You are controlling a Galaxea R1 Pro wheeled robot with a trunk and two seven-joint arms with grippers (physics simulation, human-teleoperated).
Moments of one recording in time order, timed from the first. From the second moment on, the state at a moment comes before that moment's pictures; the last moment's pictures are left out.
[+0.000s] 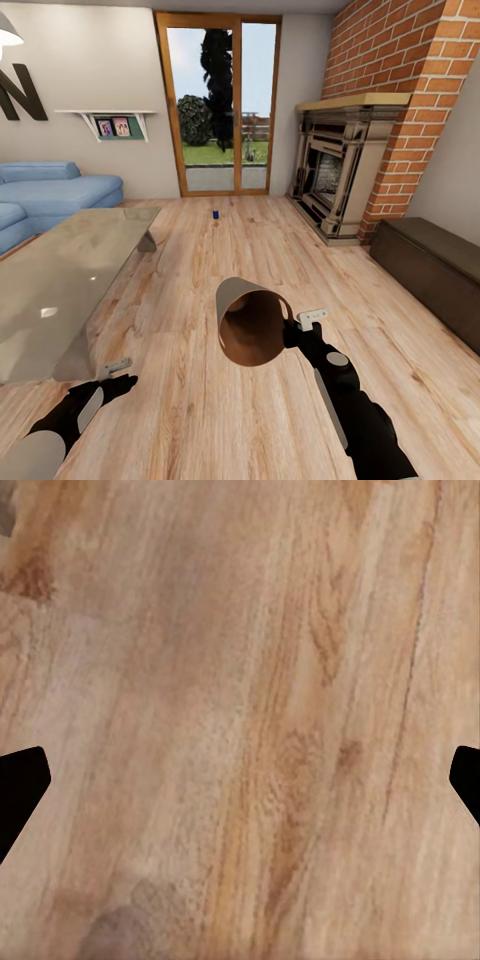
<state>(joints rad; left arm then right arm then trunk) -0.63 0.21 0.11 -0.44 0.26 0.33 -0.02 -0.40 0.07 0.11 -1.38 0.10 0.44 0.09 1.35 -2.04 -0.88</state>
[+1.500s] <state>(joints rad) -0.79 0.25 0.11 -0.36 0.26 1.05 -0.03 -0.39 0.07 0.12 -1.38 0.10 0.45 0.08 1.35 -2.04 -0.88</state>
